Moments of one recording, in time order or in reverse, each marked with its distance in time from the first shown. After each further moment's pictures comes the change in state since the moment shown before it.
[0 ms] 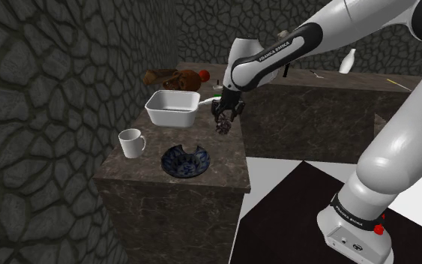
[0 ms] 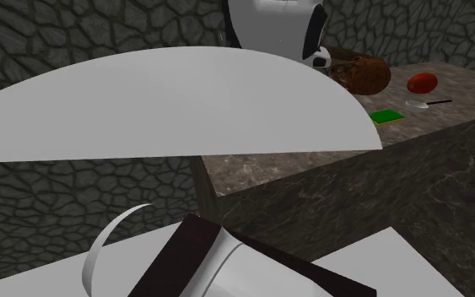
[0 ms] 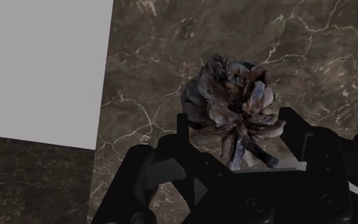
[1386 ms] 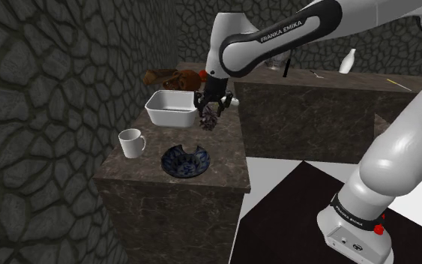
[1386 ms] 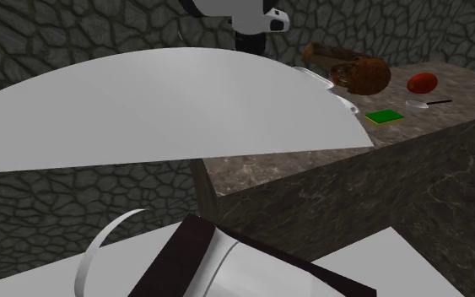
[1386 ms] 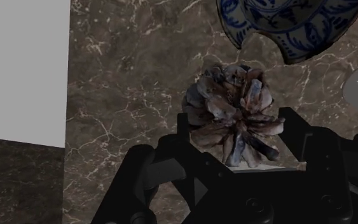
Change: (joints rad) arm 0.082 -0.066 0.114 0.124 -0.013 -0.184 0.207
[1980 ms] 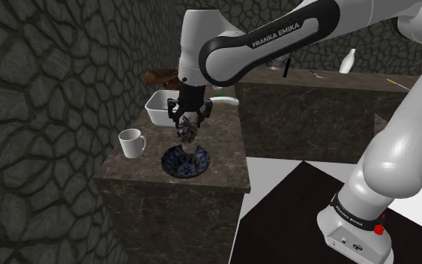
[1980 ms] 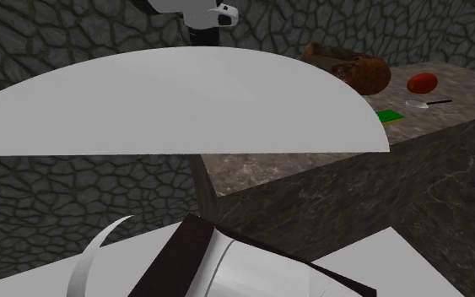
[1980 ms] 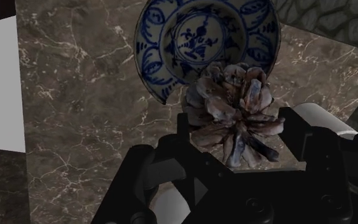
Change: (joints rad) arm 0.093 0.094 0.130 0.122 -0.079 -0.039 0.265
